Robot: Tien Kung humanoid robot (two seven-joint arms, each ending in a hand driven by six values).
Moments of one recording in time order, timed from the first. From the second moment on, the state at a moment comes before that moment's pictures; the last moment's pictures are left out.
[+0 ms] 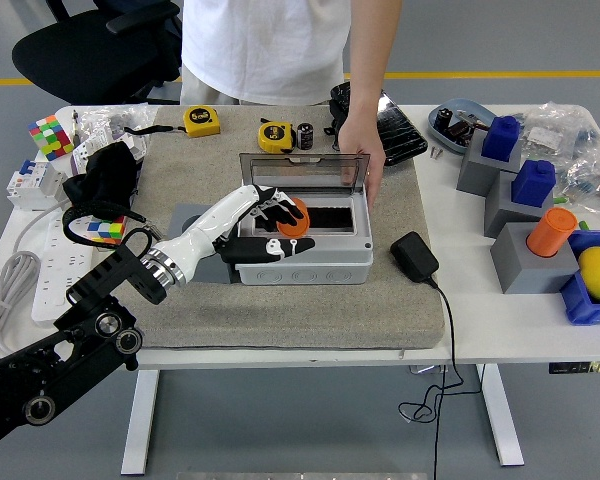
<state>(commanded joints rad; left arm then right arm) -0.43 0.28 -0.79 -1.43 1.52 0.14 0.01 0.11 -0.38 0.36 0.35 0.06 -0.09 0.03</state>
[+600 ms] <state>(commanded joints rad) -0.46 0.20 -0.76 -1.37 1.51 0.14 0.00 0.11 -0.38 0.34 0.35 0.06 -0.09 0.03</state>
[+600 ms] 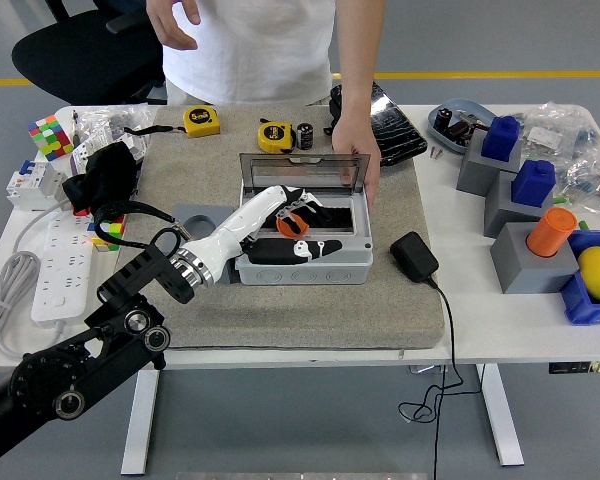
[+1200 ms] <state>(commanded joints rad) -0.43 0.23 -0.81 -1.33 1.52 0.14 -0.02 0.11 -0.38 0.34 0.36 0.04 -0.09 0.04</state>
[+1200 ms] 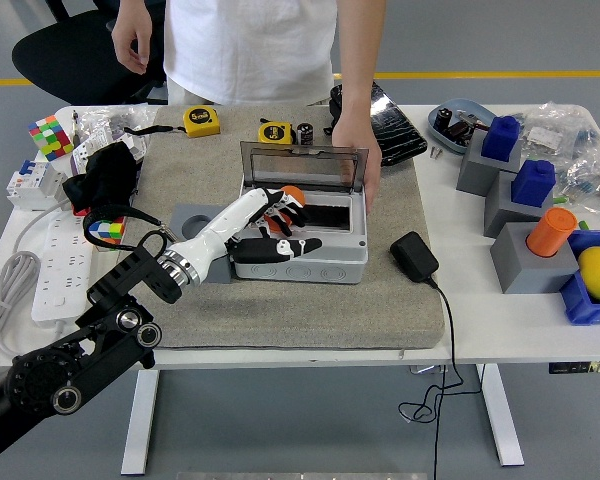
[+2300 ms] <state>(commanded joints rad) -0.39 0.28 -0.98 -1.31 1.56 0.14 -0.02 0.10 -0.37 0.36 0.36 0.04 -0.09 0.04</state>
